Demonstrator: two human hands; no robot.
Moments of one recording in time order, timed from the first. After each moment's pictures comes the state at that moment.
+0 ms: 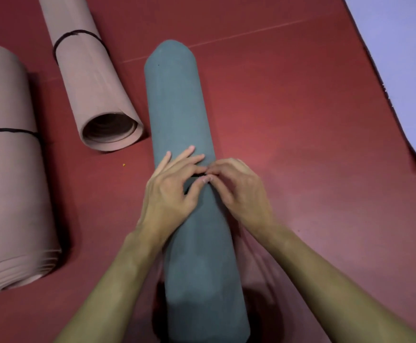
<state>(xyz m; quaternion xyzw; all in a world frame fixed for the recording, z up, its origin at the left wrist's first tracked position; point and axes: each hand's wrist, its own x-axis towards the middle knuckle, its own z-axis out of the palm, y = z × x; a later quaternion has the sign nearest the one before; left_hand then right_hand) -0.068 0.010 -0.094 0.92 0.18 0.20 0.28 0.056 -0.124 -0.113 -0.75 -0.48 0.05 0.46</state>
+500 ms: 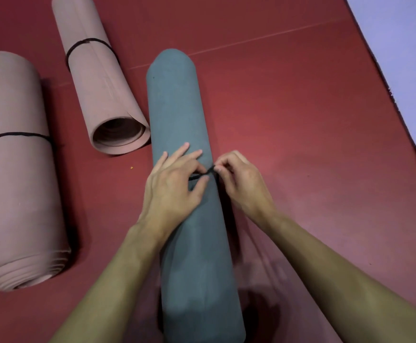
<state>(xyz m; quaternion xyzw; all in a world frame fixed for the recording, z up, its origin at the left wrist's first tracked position) -0.065 0.022 -0.079 0.94 0.23 0.15 0.22 0.069 -0.105 -0.120 -0.77 -0.43 0.12 0.45</state>
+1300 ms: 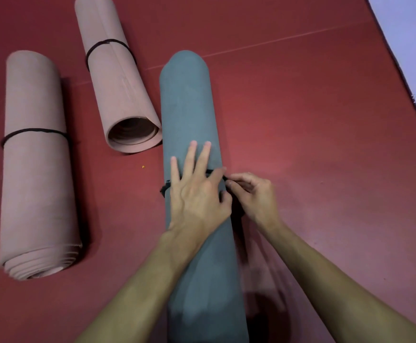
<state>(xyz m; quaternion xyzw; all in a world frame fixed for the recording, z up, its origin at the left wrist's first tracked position) -0.052 -0.013 -0.088 0.95 0.28 0.11 0.09 0.058 -0.111 -0.145 -0.72 -0.27 0.26 0.58</state>
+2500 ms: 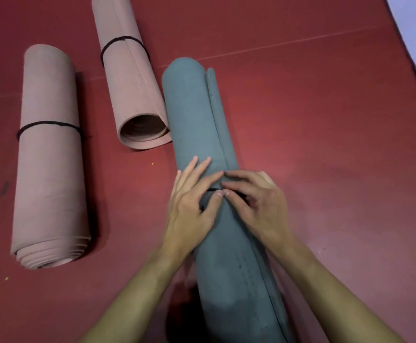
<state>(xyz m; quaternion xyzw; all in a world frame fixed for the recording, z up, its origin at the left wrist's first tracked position) -0.096 -0.005 -0.099 0.87 0.28 0.22 0.34 0.040 -0.122 -0.112 -0.76 -0.46 0.08 0.45</state>
